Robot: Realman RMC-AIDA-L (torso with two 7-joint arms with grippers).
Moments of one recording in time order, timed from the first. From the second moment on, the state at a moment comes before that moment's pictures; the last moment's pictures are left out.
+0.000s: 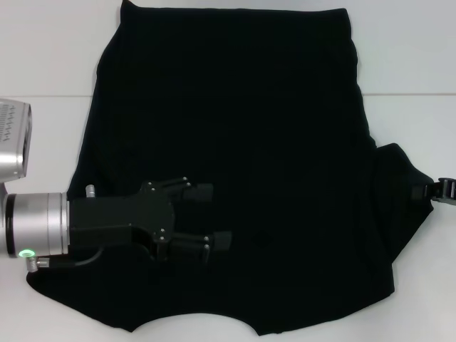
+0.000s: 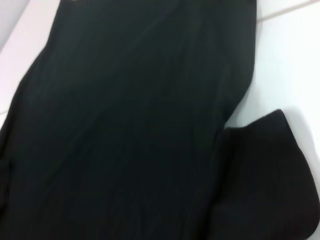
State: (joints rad) left arm -0.56 -2.12 0.63 0.69 2.04 1.71 -1.31; right arm 0.60 1.95 -0.57 -0.58 -2.31 -1.22 2.19
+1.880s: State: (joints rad) left arm -0.57 -2.12 0.63 0.69 2.04 1.72 -1.33; right arm 0.69 2.01 -0.55 -0.57 -2.26 -1.24 2.12
